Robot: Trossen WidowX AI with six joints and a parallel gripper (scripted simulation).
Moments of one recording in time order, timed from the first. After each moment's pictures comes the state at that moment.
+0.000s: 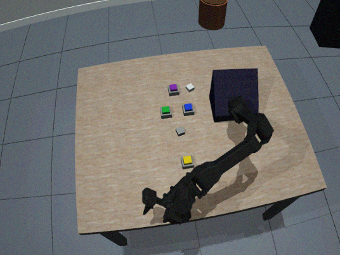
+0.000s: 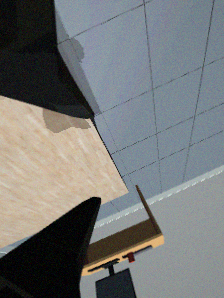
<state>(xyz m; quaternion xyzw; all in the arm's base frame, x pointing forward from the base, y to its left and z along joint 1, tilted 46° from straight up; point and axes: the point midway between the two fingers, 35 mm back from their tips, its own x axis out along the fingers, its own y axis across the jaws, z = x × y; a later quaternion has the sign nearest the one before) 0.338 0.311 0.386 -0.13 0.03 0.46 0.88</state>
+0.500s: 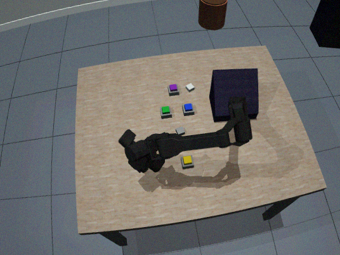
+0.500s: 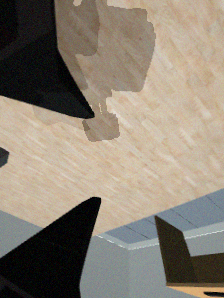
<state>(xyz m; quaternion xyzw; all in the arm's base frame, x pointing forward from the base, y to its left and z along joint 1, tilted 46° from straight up) 0.426 0.166 0.194 -0.15 0.35 0.38 0.84</state>
